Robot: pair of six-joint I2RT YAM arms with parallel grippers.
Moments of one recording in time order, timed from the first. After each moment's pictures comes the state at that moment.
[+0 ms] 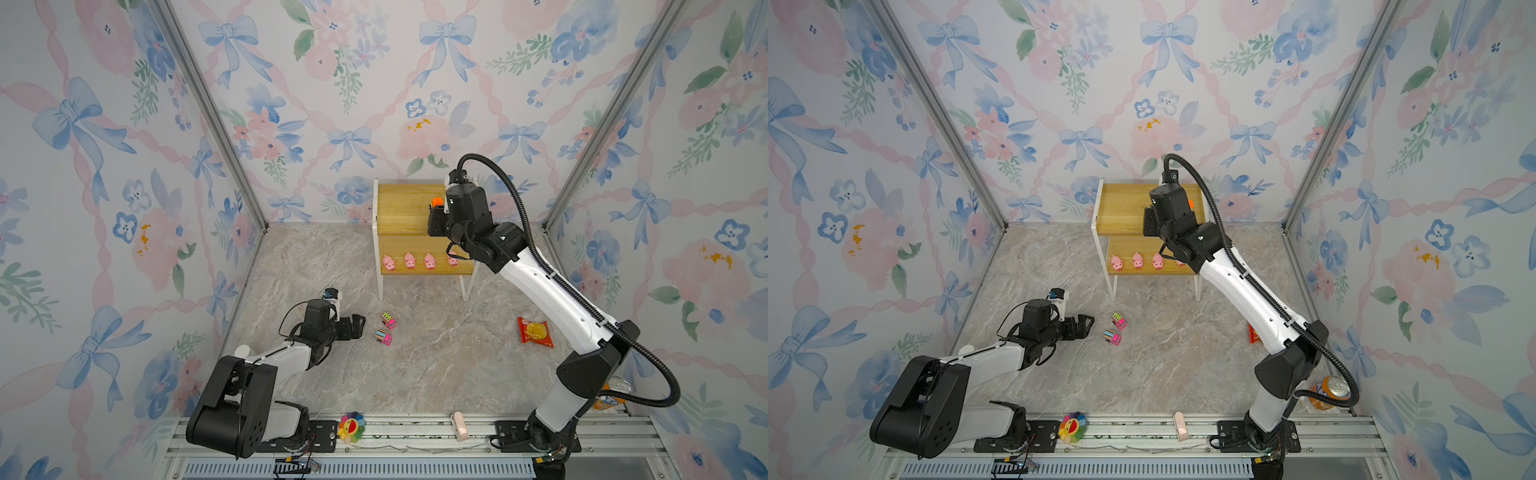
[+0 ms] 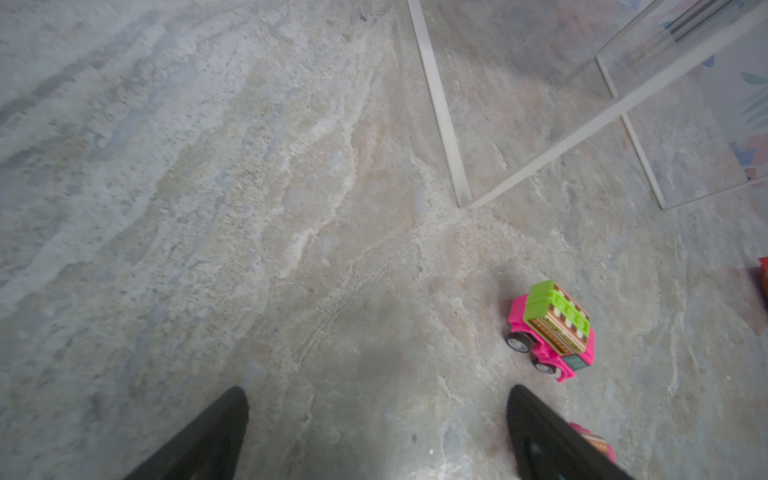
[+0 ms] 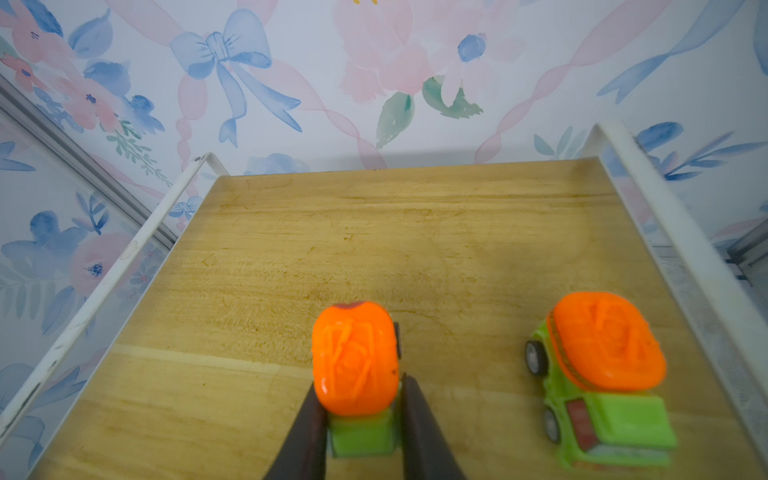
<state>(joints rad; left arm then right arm) -0.22 1.33 0.37 0.24 0.23 -0.30 0.67 1.72 1.94 -0.66 0.41 0.37</state>
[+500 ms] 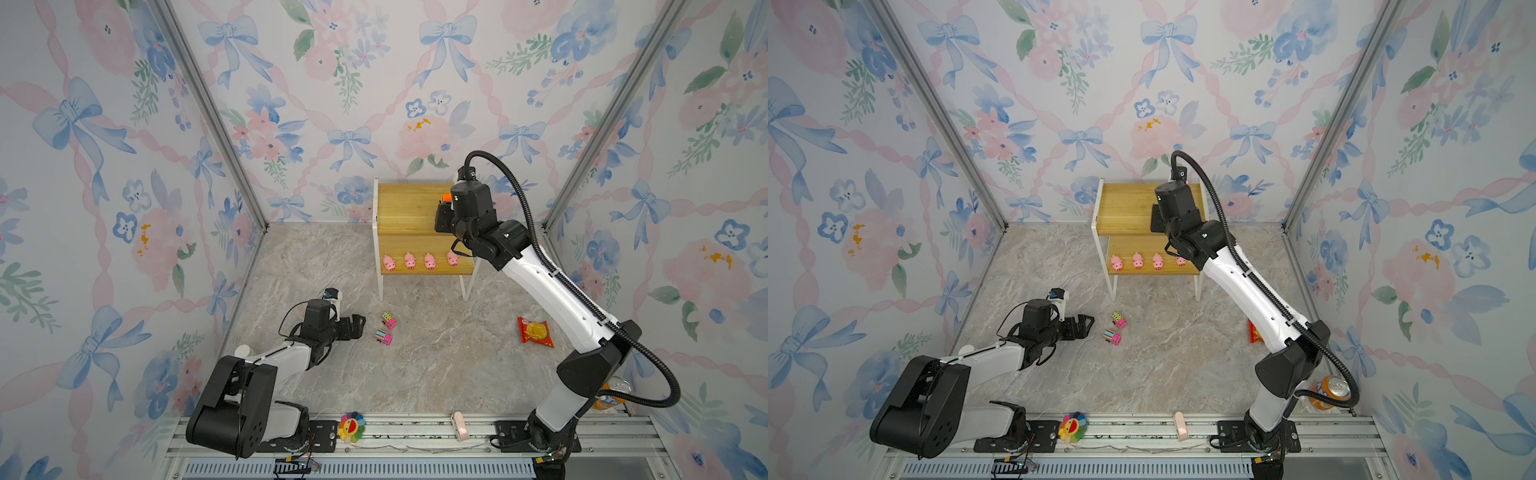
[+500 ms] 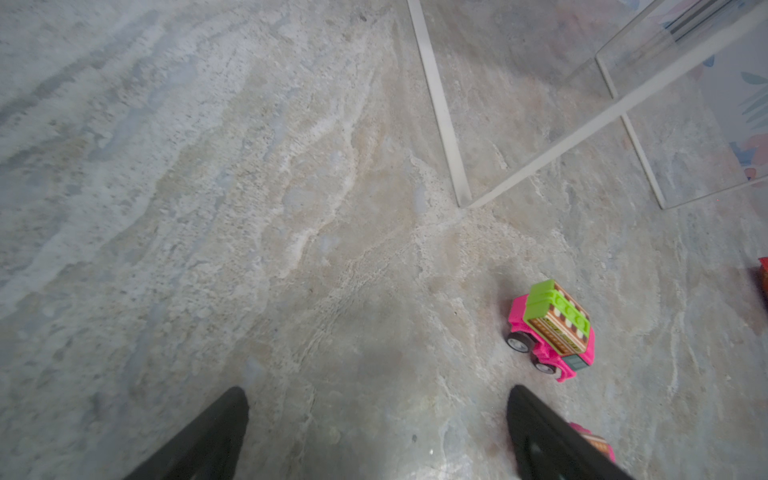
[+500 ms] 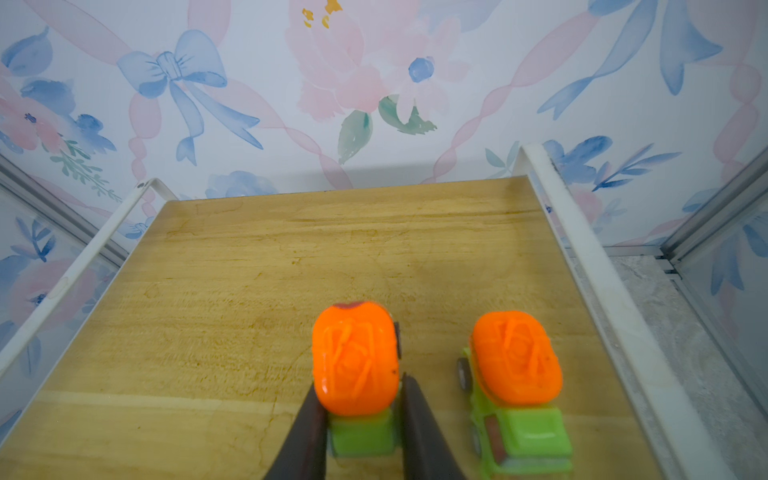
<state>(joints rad) -0.22 1.33 0.37 0.24 0.23 -0.30 0.64 1.72 1.95 -0.67 0.47 0.37</state>
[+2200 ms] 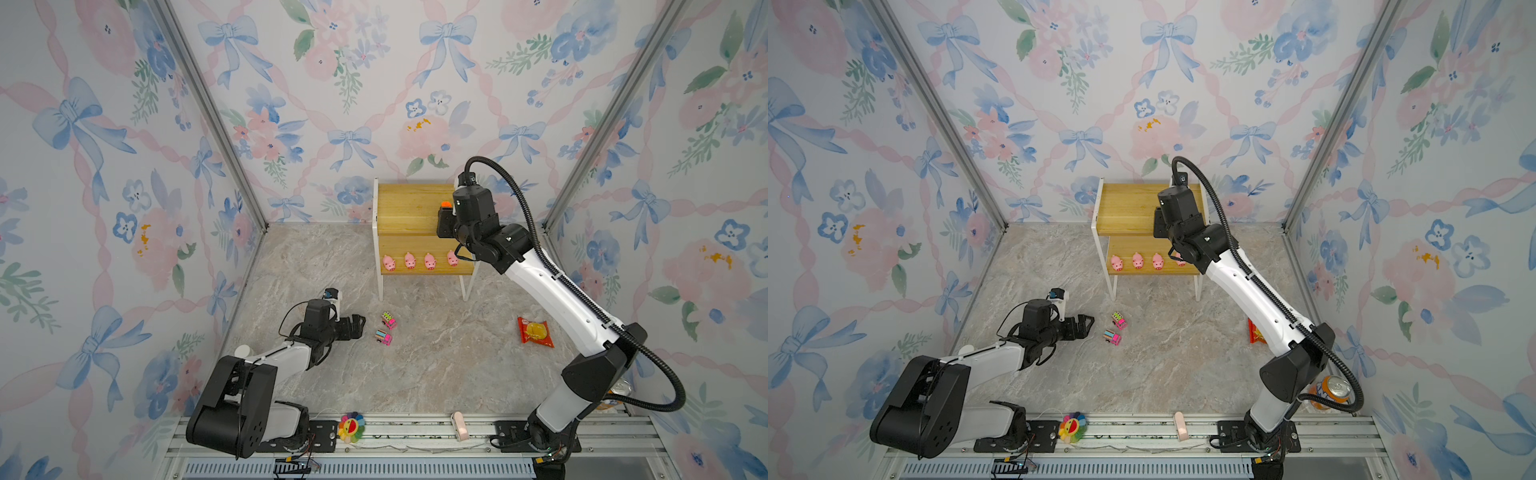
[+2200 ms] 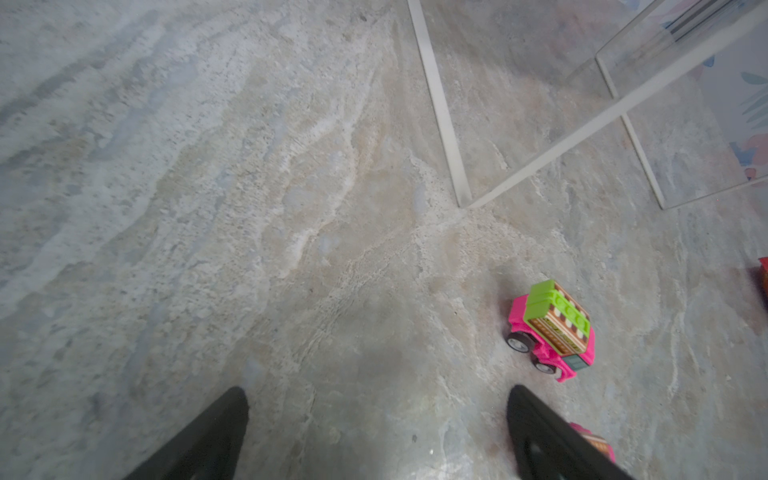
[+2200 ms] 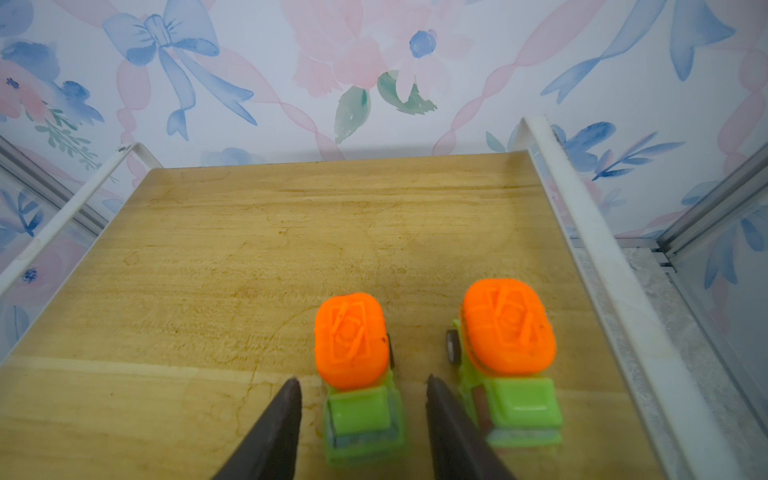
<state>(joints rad) -0.22 1.33 0.37 0.24 0.23 -0.30 0.63 1.68 1.87 -0.67 0.44 0.34</state>
